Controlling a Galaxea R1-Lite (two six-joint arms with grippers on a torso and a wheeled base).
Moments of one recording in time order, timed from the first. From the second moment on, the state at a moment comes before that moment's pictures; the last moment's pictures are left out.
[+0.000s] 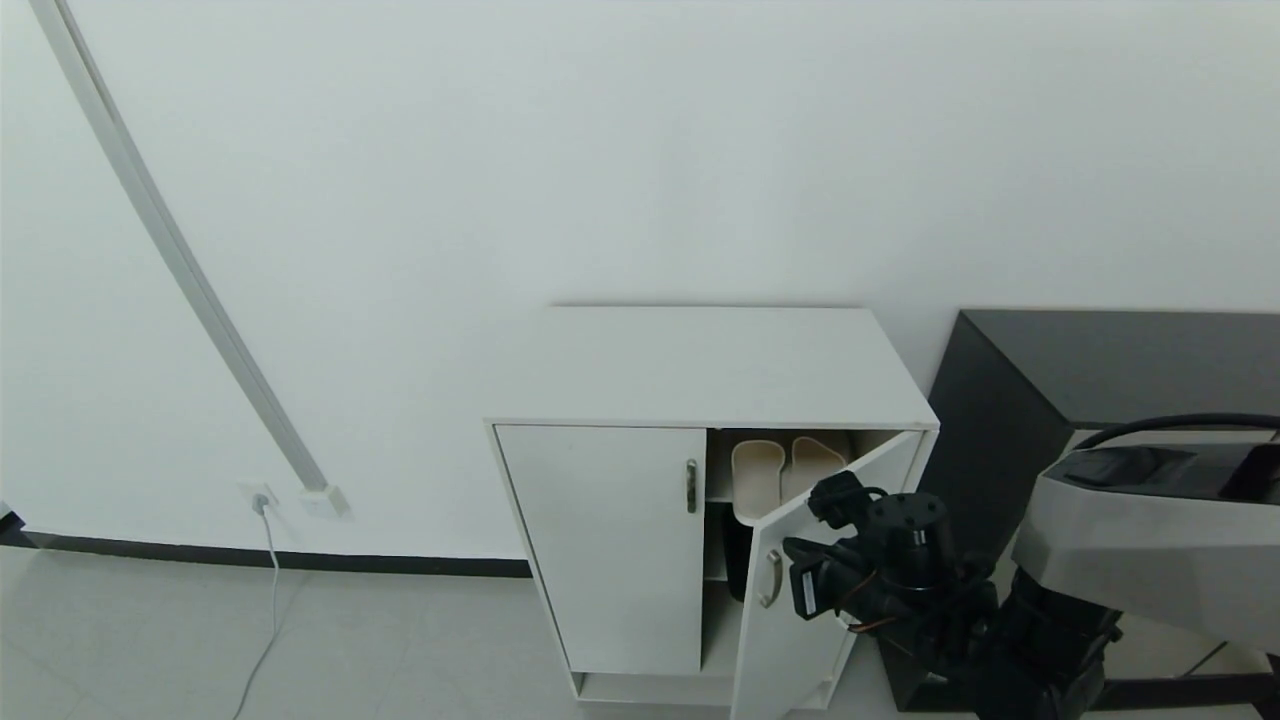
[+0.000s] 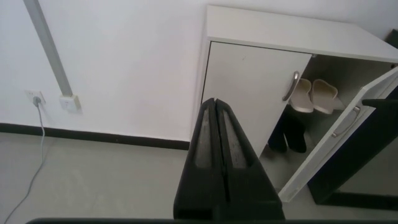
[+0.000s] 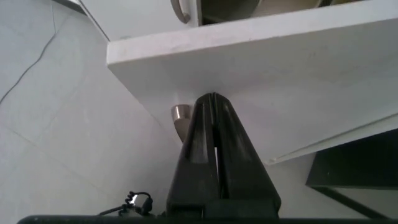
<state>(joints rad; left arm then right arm) 0.00 0.00 0.00 0.00 0.04 -0.10 0.59 2.27 -0.67 -1.23 -0.08 0.08</state>
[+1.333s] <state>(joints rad) 0.00 0.00 0.00 0.00 0.04 -0.10 0.52 2.44 -1.19 -0.89 -0.15 0.09</state>
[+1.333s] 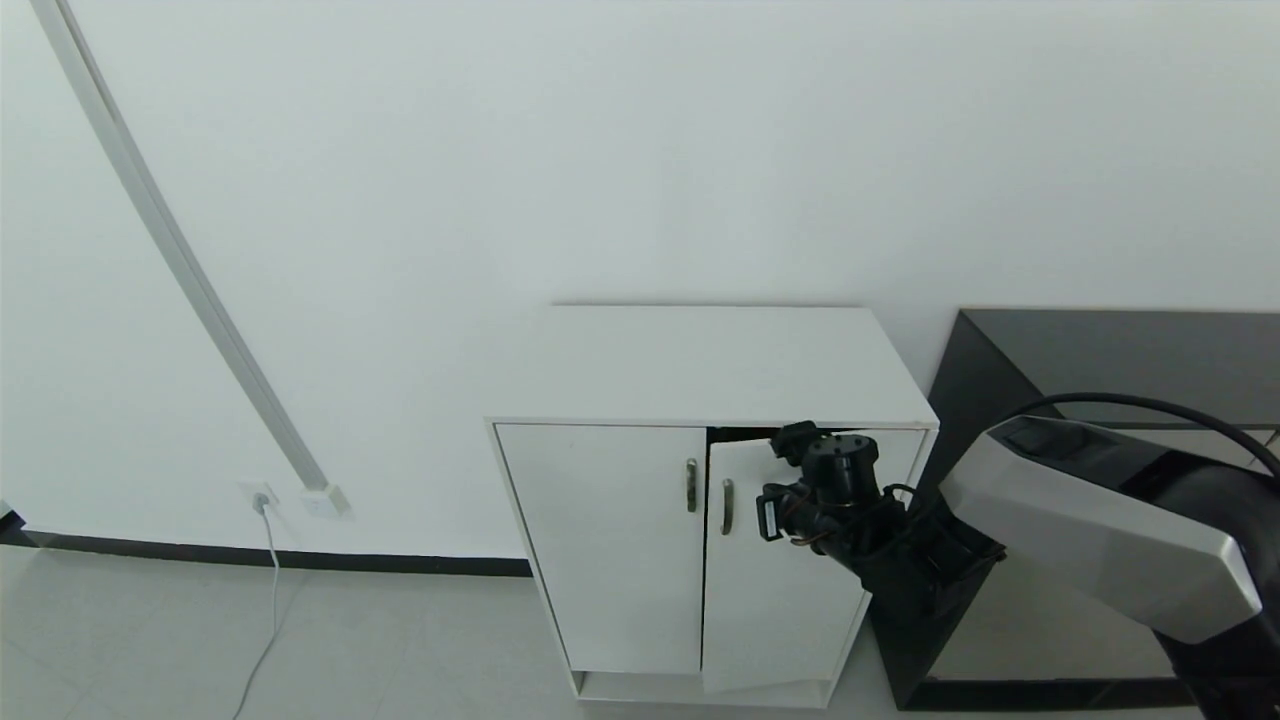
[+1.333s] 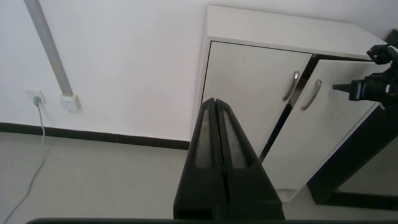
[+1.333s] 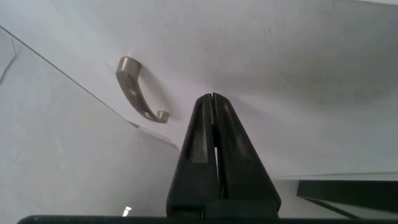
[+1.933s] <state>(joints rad) 0.00 0.00 0.00 0.00 0.04 -0.10 0.51 2.47 -1.29 -0.81 -0.15 0.09</state>
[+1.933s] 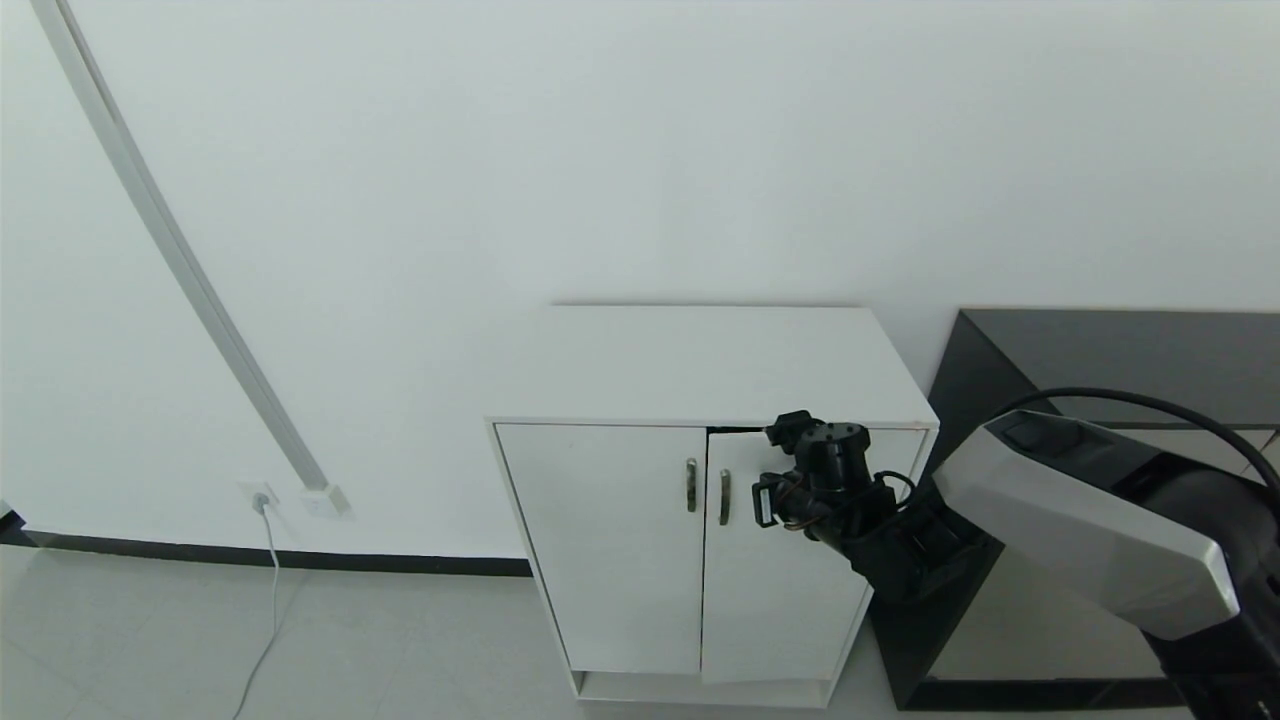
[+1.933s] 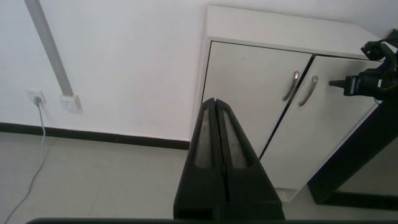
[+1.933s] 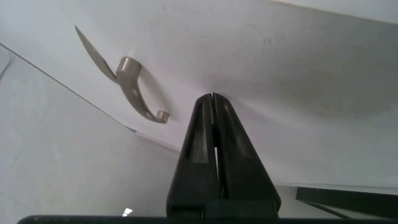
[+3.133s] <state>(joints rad) 0.00 0.00 0.00 0.00 0.04 -0.10 0.51 2.50 -1.36 -0.79 -0.16 0.08</state>
